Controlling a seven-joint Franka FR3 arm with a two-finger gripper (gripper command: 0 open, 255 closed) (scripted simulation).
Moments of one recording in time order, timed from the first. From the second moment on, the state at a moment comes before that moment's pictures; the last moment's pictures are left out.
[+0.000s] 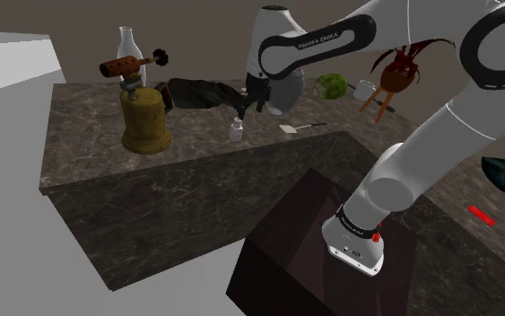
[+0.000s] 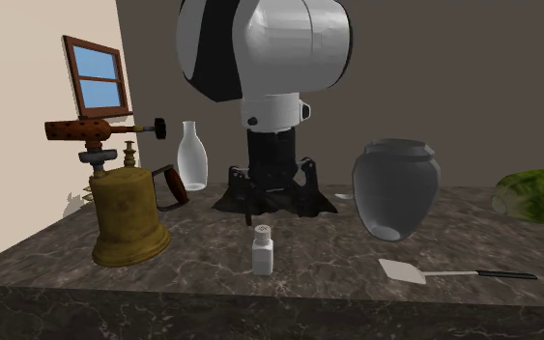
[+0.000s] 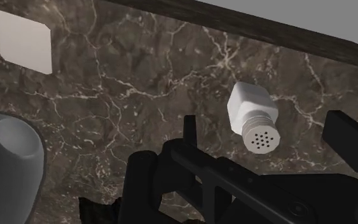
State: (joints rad) arm -0.01 -0.17 0.06 -2.32 -0.07 2.19 0.20
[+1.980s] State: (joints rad) arm -0.02 0.07 0.06 -2.25 -0.08 2.39 0.23
